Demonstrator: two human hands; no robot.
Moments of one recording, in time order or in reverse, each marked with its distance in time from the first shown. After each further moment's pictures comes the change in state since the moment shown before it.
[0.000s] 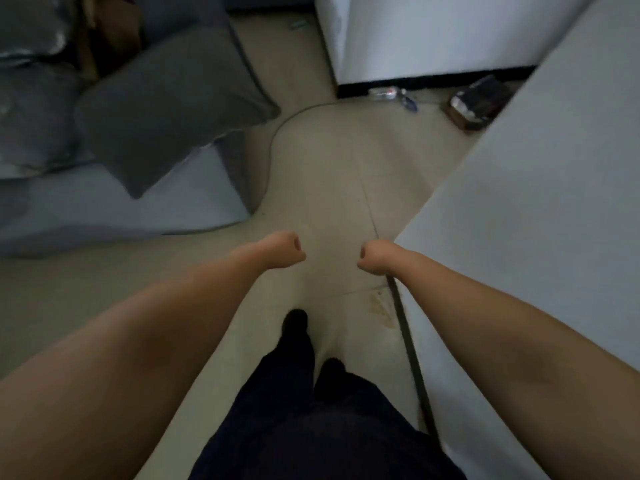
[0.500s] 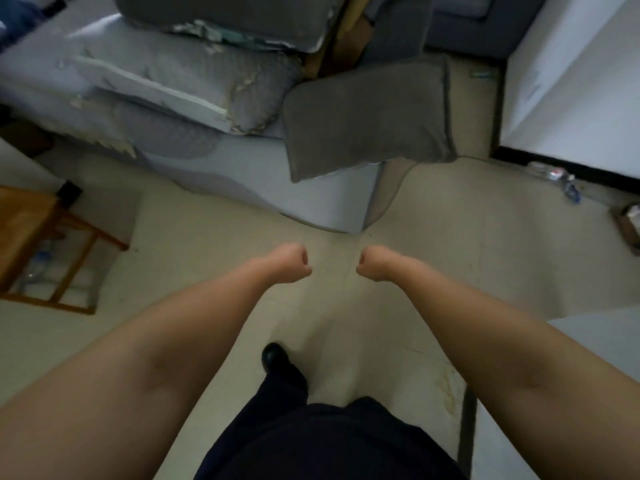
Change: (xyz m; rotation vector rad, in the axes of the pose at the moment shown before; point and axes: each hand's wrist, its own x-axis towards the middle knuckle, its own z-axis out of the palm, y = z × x) left_hand -0.091 -0.226 -0.038 -0.249 0.219 -0.348; right_hand 0.038 -0.274 0.006 -0.369 -0.052 -0.402
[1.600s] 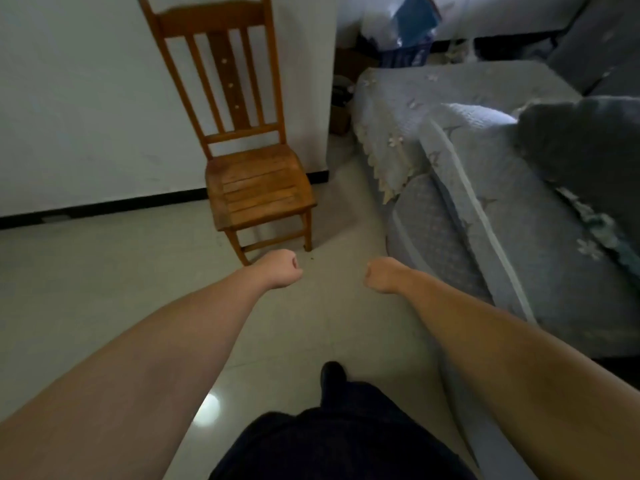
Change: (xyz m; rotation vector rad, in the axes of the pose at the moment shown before) left_hand -0.016 -0.478 -0.201 -0.653 0.359 -0.741; right_hand 0.237 -0.578 -0.126 -0.577 -0.115 -0.594
